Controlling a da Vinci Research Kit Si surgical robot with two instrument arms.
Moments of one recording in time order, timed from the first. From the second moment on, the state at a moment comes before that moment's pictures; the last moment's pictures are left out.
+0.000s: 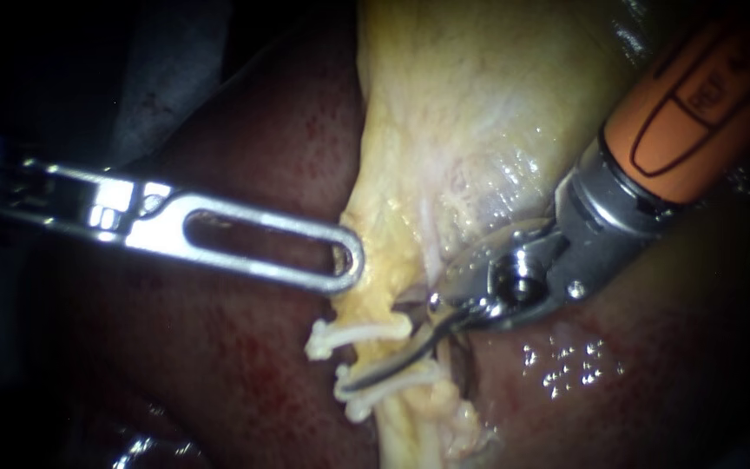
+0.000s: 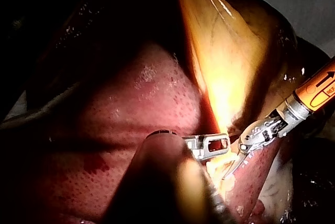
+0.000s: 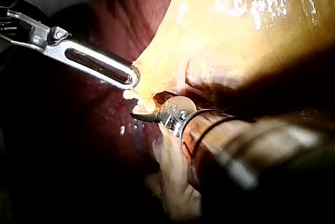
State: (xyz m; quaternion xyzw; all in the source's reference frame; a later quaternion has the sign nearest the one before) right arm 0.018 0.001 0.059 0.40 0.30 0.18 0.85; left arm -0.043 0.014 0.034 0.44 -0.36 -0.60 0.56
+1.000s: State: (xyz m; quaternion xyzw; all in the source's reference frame) right arm 0.018 0.001 0.059 0.41 0.30 0.18 0.84; left arm -0.043 0.014 0.034 0.44 -0.36 -0.60 0.56
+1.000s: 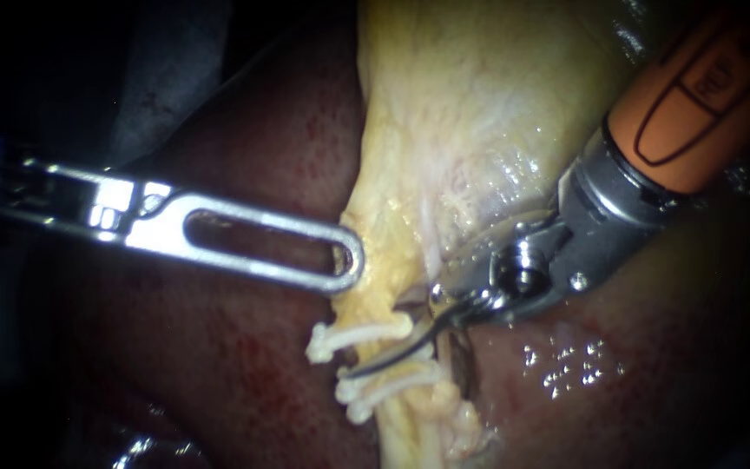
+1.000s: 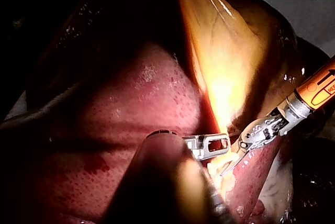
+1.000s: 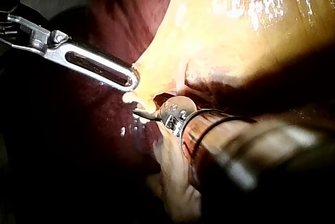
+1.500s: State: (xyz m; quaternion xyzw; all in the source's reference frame) right arm 0.018 0.001 0.059 0.41 0.30 0.18 0.84; left arm -0.043 0.014 0.034 0.44 -0.36 -0.60 0.56
